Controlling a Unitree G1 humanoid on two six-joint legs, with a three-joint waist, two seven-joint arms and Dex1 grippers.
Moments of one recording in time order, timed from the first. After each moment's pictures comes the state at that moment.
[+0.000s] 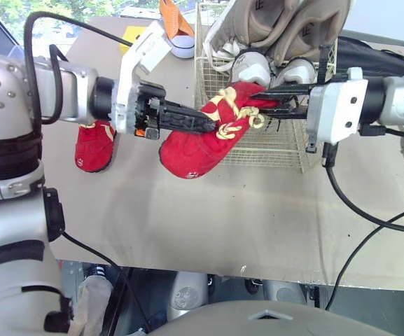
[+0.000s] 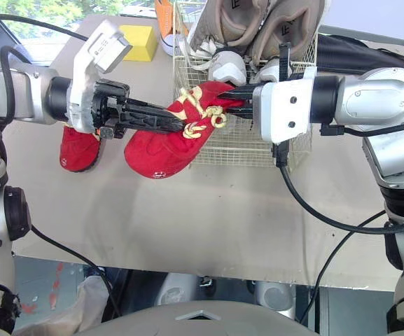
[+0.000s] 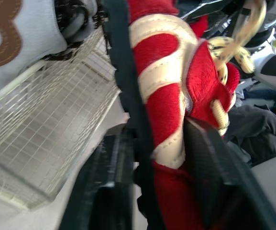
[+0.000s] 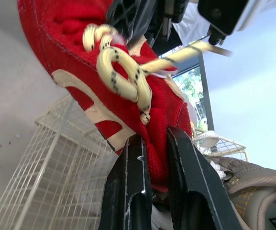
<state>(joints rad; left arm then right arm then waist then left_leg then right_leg) -1.05 0.88 0.01 -0.07 -1.21 1.59 -0.75 -0.80 -0.78 0.18 -0.34 0.20 0.07 1.06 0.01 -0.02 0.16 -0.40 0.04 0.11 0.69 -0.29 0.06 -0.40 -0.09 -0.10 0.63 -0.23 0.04</state>
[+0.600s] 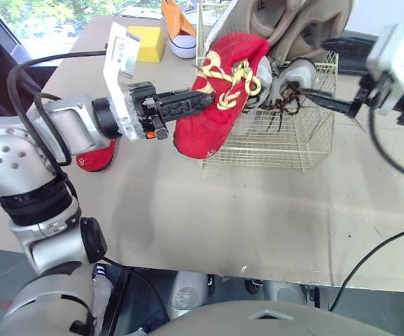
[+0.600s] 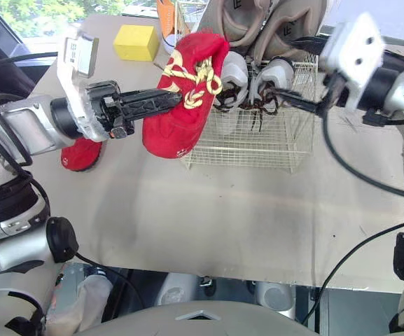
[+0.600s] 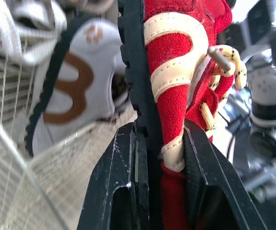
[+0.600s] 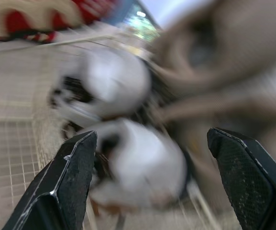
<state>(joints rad) -0.73 0.59 0.39 -0.31 -1.30 1.36 -0.38 -0.62 -0.83 -0.16 -0.31 0.39 0.57 0.90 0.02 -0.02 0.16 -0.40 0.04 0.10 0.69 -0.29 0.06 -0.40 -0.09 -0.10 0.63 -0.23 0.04</state>
